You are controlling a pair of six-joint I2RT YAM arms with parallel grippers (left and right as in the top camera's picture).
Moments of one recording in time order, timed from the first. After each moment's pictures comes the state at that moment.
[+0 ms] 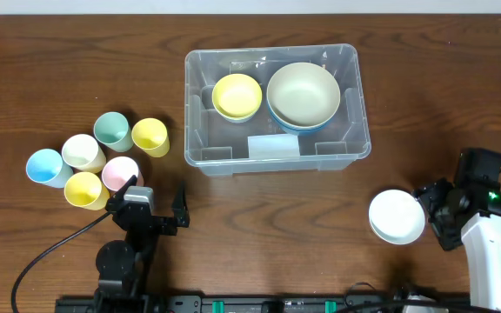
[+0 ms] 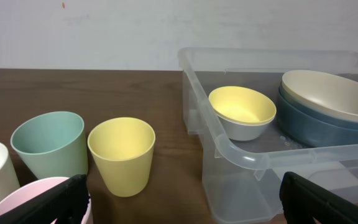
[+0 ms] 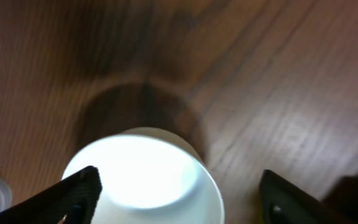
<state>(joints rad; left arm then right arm) -0.09 0.01 0.06 -0.19 0.07 -0.08 -0.32 1.15 0.73 -0.95 0.07 0.83</state>
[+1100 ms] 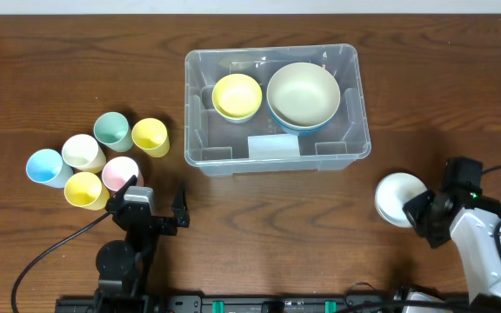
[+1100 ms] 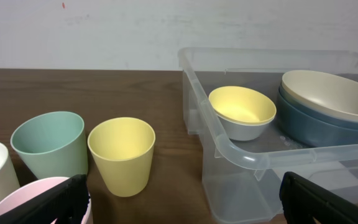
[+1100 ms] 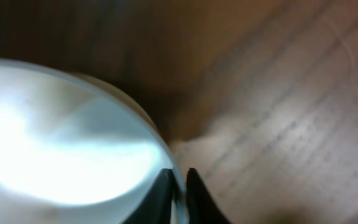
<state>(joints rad) -0.09 0.01 0.06 -0.19 0.07 -0.08 -0.32 1.25 0.59 -0.75 0.00 0.76</state>
